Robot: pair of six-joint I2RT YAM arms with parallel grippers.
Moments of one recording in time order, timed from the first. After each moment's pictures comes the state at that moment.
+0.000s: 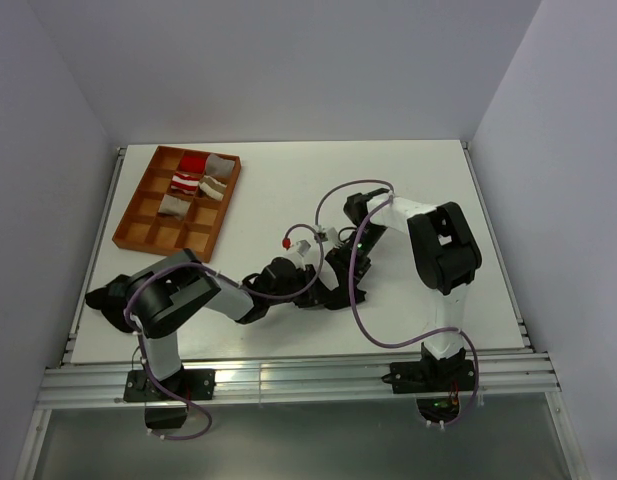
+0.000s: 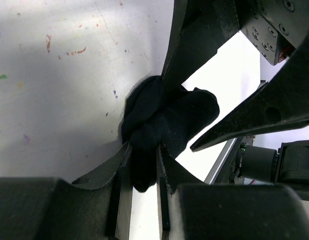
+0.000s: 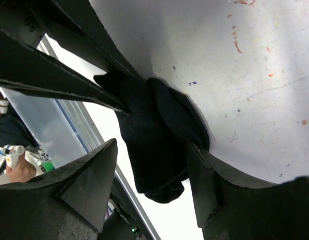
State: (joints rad) left arm -0.94 1.84 0.60 0.76 0.18 -0.99; right arm 0.40 1.99 1.30 -1.12 -0.68 -0.64
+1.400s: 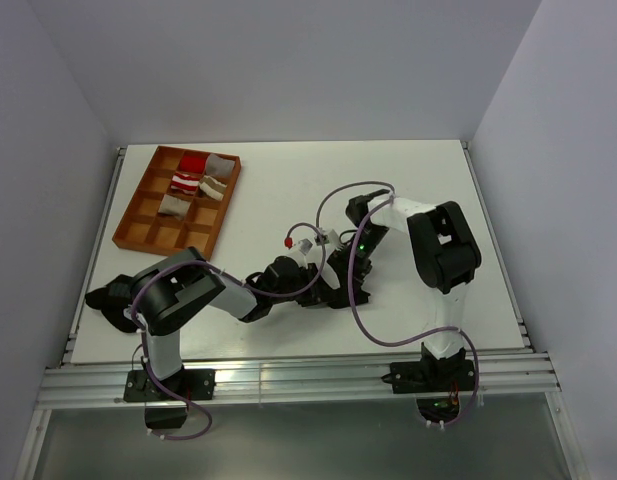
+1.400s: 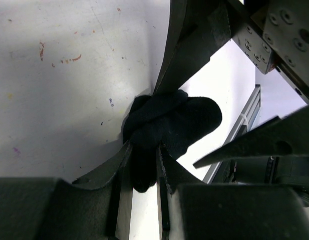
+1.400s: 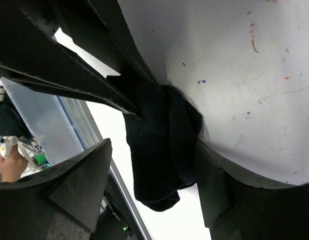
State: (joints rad) left arm -0.94 1.87 0.64 0.77 0.19 -1.02; right arm 0.39 2.00 1.29 -1.15 -0.71 -0.73
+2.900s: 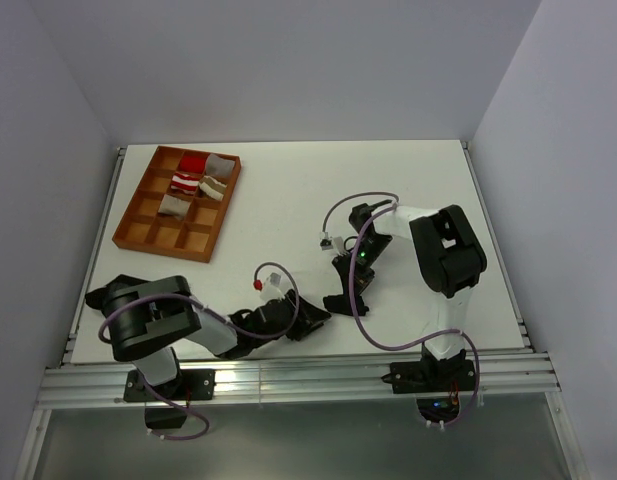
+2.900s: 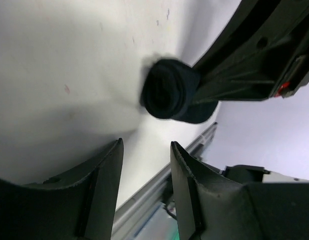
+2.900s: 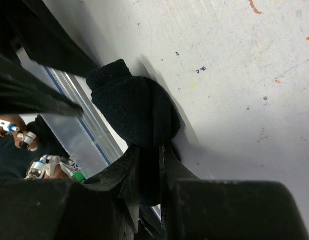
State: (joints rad) left arm -1.16 1.65 0.36 0.79 -0.20 -1.58; right arm 0.39 1.96 1.16 -1.01 -0.72 -0.50
